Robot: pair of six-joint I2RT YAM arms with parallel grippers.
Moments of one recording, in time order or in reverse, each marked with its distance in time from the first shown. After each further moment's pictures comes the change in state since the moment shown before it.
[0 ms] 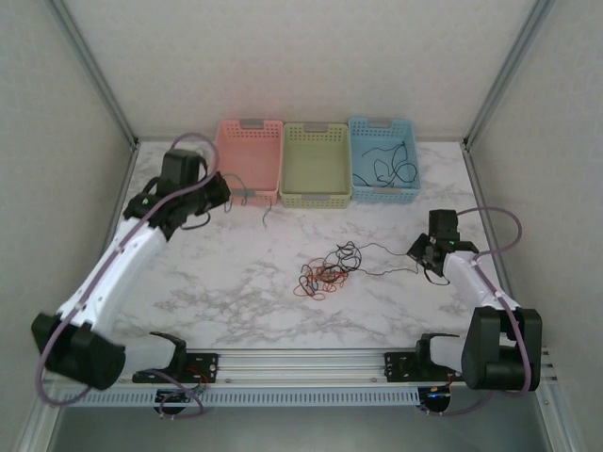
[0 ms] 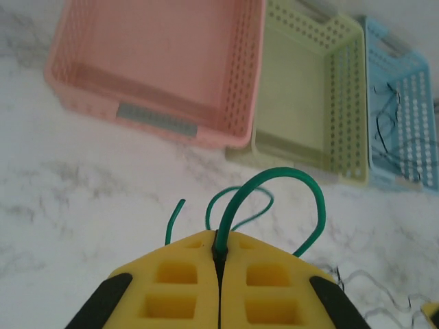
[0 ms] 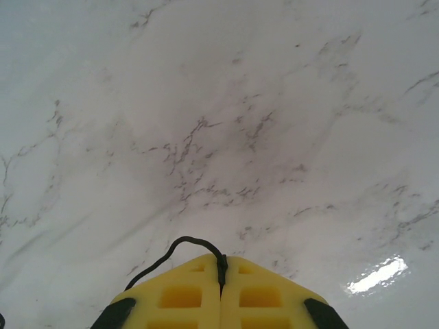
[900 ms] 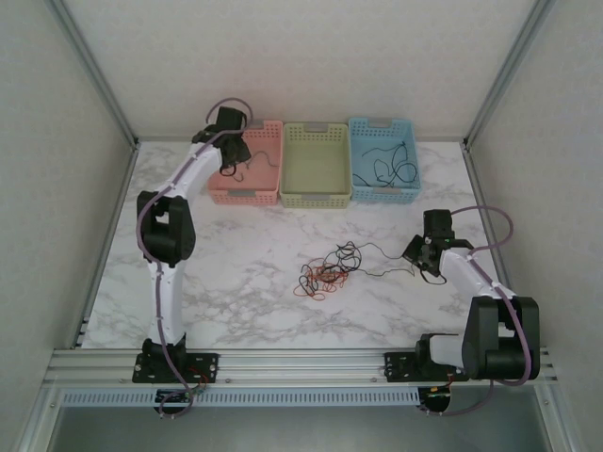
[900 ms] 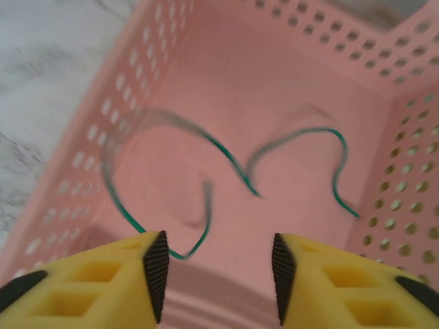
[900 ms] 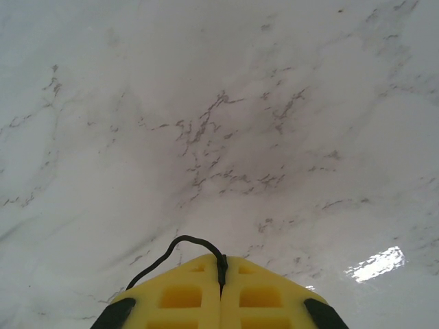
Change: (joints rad) left arm 0.064 0.936 0.760 -0.067 -0.220 0.015; right arm 0.026 0.054 0.000 0.019 -0.035 -0.019
